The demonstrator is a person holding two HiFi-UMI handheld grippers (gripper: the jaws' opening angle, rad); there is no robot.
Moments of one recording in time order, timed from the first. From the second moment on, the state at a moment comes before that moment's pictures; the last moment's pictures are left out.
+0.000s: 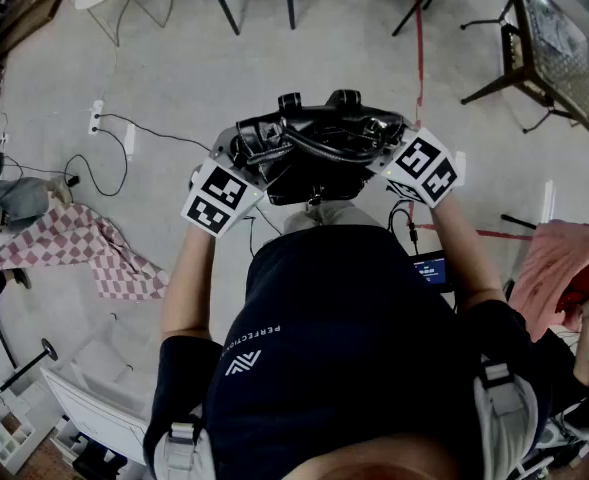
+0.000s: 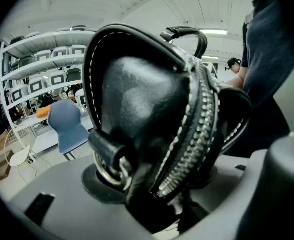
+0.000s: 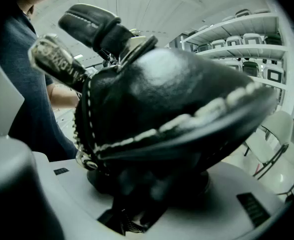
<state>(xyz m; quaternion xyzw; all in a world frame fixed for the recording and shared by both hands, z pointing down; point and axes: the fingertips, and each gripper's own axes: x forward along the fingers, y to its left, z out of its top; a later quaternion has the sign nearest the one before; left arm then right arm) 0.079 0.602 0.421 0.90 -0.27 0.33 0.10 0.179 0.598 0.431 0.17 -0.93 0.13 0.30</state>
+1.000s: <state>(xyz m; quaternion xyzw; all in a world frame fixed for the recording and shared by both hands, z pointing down) 0.091 0.611 0.421 0.90 -0.26 0.32 0.10 0.190 0.601 0.430 0.14 -0.94 0.14 0.28</state>
